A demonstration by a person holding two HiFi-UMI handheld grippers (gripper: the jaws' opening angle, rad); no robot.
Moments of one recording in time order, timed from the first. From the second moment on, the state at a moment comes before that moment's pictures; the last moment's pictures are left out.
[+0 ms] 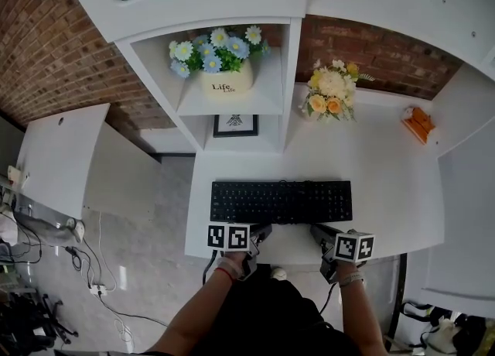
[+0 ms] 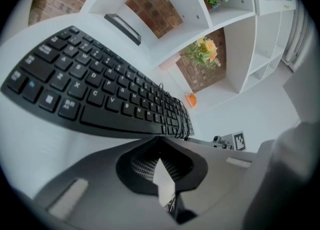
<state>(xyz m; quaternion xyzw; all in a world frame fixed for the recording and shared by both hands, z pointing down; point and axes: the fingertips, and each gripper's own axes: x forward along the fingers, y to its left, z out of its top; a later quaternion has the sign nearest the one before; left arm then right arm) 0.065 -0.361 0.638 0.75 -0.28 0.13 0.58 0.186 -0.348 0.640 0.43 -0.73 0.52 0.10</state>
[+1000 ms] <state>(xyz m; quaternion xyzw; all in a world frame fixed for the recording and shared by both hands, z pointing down) 0.005 -0.376 0.596 0.81 -0.37 0.09 0.45 0.204 -0.359 0.565 0.48 -0.81 0.31 0.10</state>
